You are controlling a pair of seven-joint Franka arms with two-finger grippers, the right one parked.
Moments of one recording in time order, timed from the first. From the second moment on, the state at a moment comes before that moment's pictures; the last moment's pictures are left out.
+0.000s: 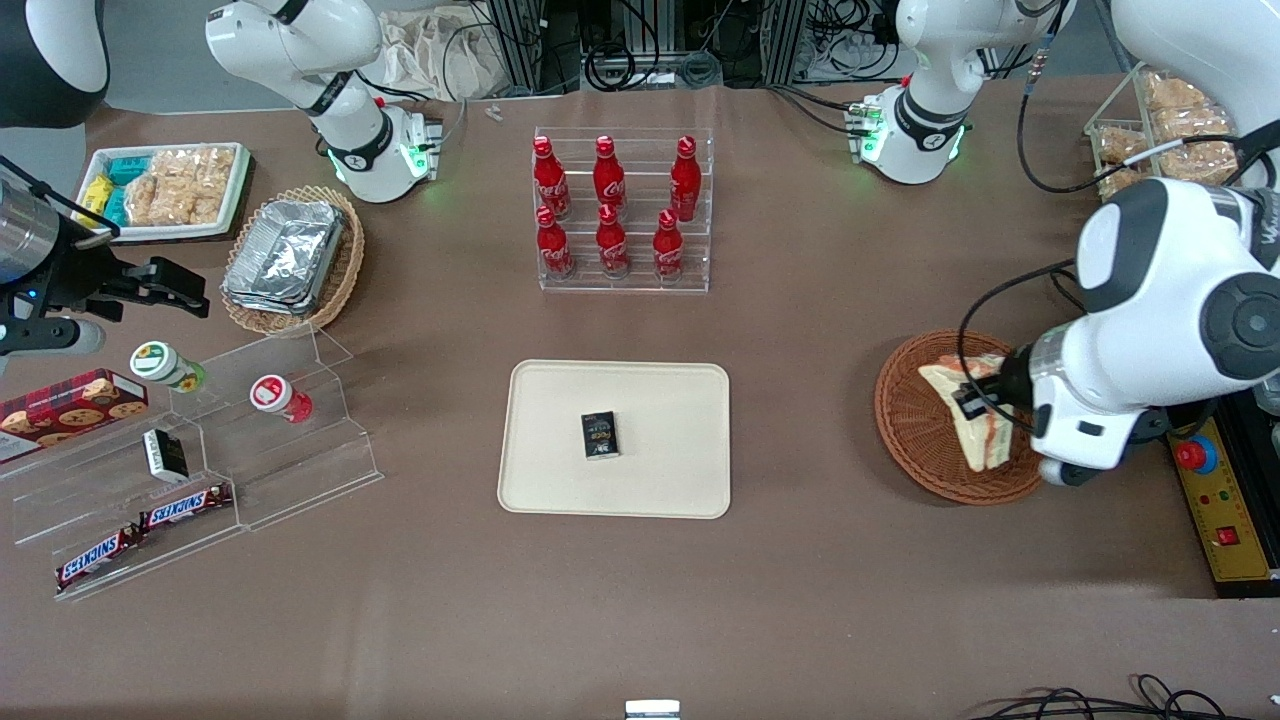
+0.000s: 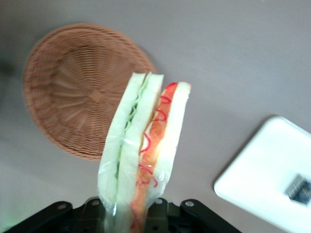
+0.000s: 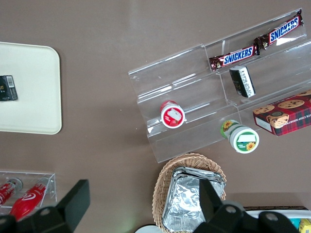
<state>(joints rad) 0.06 0.38 -0.33 -1.41 0.02 1.63 -0.68</state>
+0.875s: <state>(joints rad) -0.34 0.82 -0.35 -1.28 0.14 2.05 -0.92</state>
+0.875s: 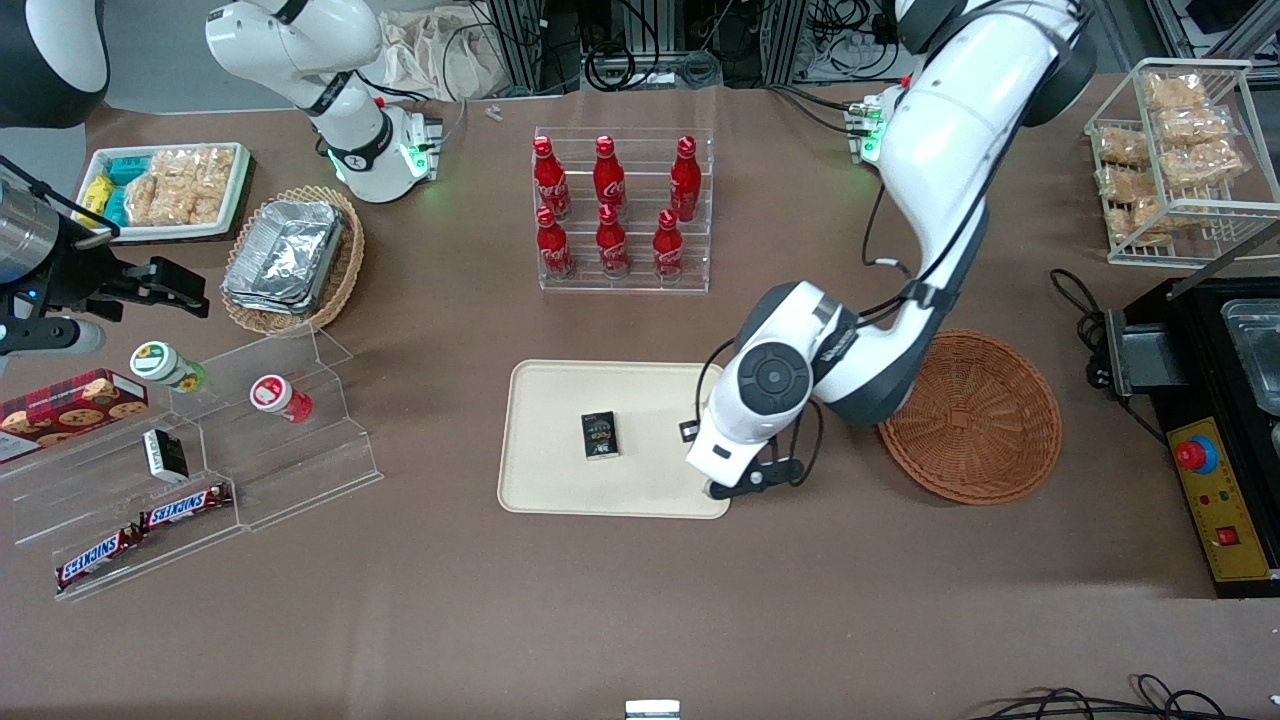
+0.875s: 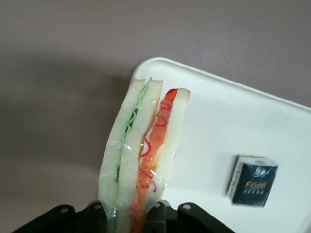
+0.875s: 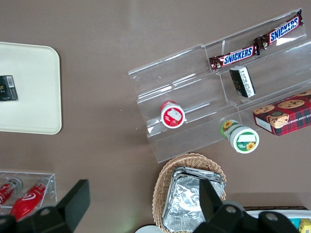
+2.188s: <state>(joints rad) -0.19 0.58 -0.35 -1.32 0.11 1.71 -0.91</state>
